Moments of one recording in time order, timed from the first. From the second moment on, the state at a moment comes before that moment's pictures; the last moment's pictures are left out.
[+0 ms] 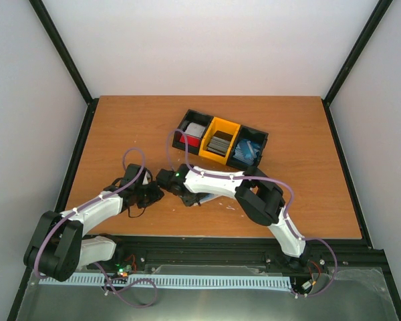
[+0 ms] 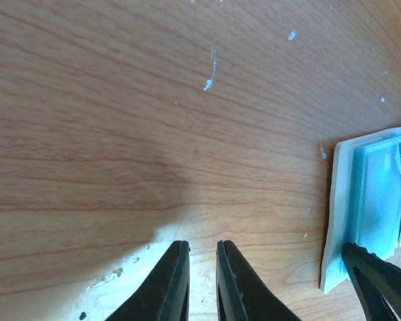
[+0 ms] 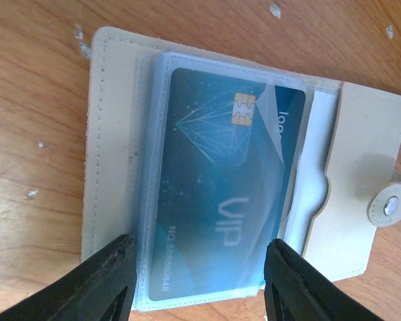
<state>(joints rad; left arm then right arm) -0.34 1.20 0.44 -0.24 0.28 -0.80 1.11 2.18 1.67 -1.10 0.42 0.58</state>
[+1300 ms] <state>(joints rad) -0.37 1.58 0.57 0.10 0.65 -0.81 0.65 1.83 1.09 -0.48 -0.19 0.54</state>
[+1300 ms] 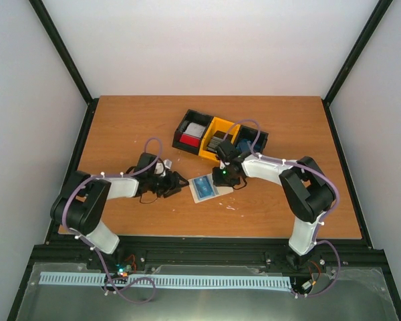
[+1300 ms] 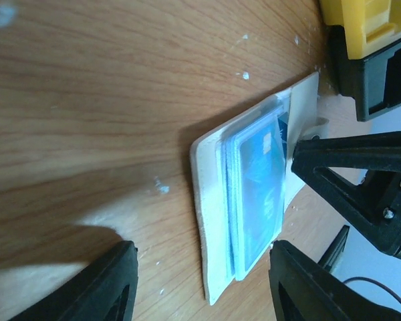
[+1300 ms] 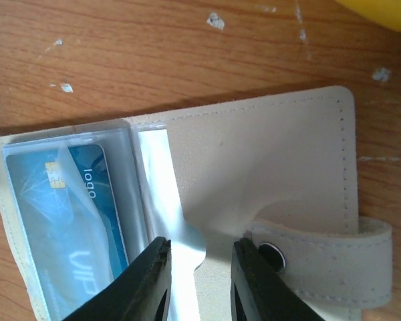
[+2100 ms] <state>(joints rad) -0.43 1.78 0.58 0.47 0.88 -1.00 0.62 1.79 0.98 -0.32 -0.27 0.57</state>
